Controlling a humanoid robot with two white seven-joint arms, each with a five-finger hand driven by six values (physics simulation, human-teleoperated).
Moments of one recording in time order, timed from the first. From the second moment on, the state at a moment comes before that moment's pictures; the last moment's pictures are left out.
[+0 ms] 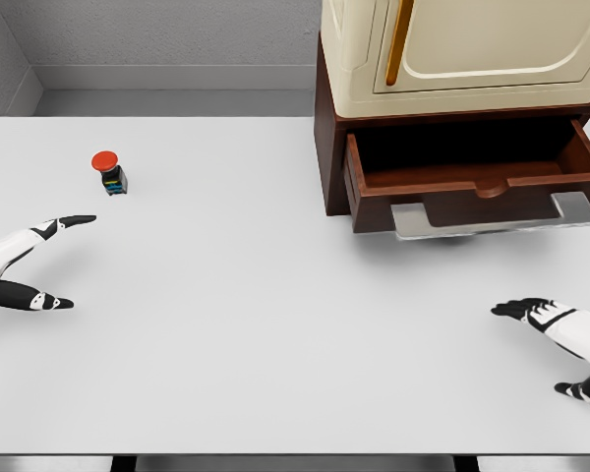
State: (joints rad) left arm 0.00 0.76 0.00 -1.37 0.10 -0.61 -0.61; right arm 0.44 -0.69 -0.31 -1.76 0.25 -0.61 0.61
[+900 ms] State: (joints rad) left arm -0.45 0.47 -0.01 -0.99 0.25 -0.32 -0.61; right arm 0.42 -0.75 -0.46 -1.76 0.13 -0.61 0.61
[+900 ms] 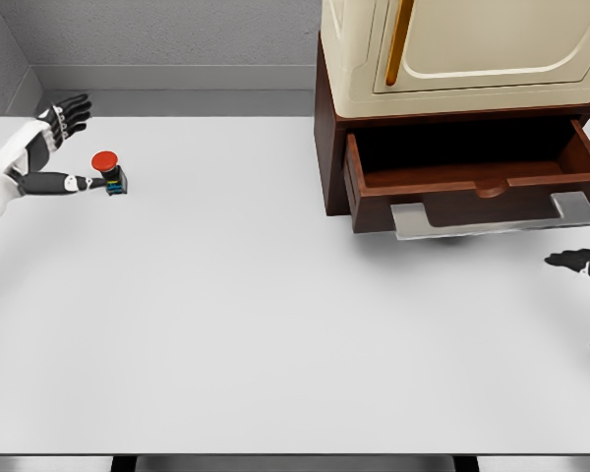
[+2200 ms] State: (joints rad) left arm -0.55 0.35 -0.06 -0.70 0.03 -0.42 -0.25; right arm 0.30 -0.83 -0.39 -1.76 0.10 -0.61 0.61
